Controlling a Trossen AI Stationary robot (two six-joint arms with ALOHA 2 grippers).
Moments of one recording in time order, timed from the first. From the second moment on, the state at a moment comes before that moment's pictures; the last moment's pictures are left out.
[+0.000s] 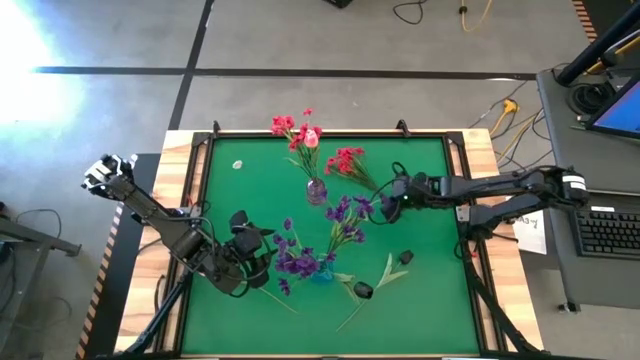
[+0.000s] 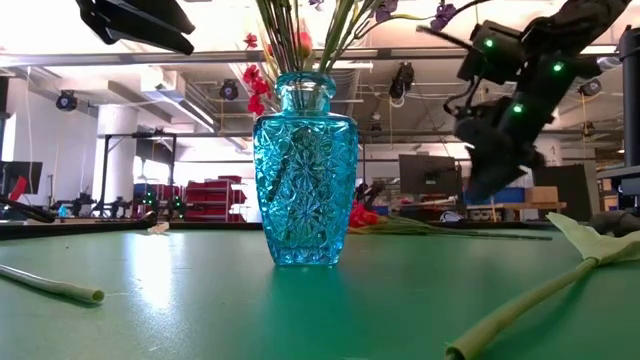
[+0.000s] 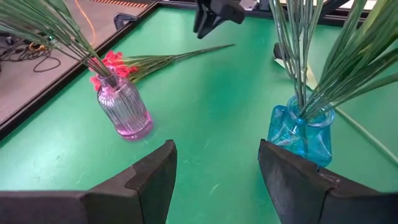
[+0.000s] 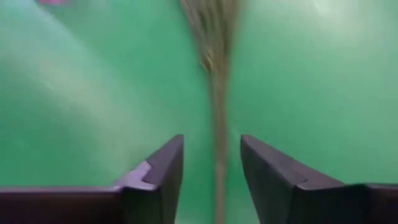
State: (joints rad) left arm -0.65 1.26 0.92 -0.55 -0.88 -0.72; right arm -0.20 1.20 0.56 -0.37 0.29 0.55
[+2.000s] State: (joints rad) left arm -0.65 1.25 1.02 -0.60 -0.83 -0.64; right arm -0.42 1.46 0.61 0.06 0.22 0.16
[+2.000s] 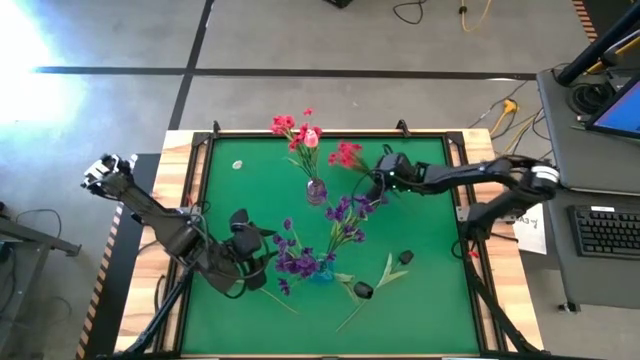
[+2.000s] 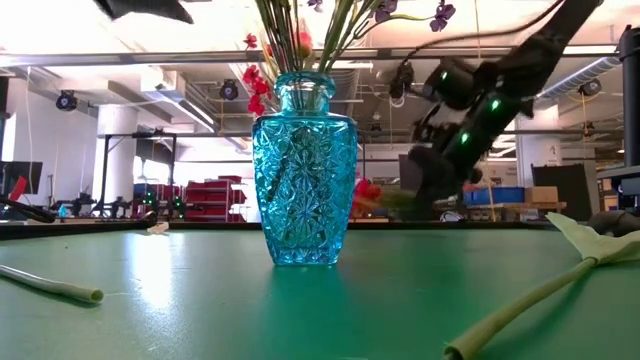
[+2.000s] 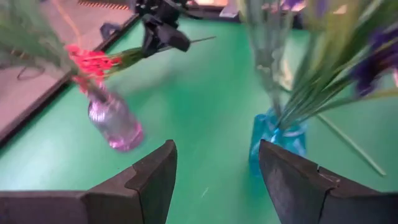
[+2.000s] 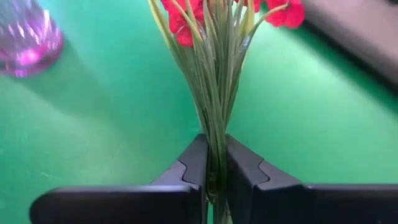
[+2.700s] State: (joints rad) left arm -0.65 1.26 1.32 -0.62 -0.91 -0.19; right arm -0.41 0.82 0.67 -0.01 0.24 0.16
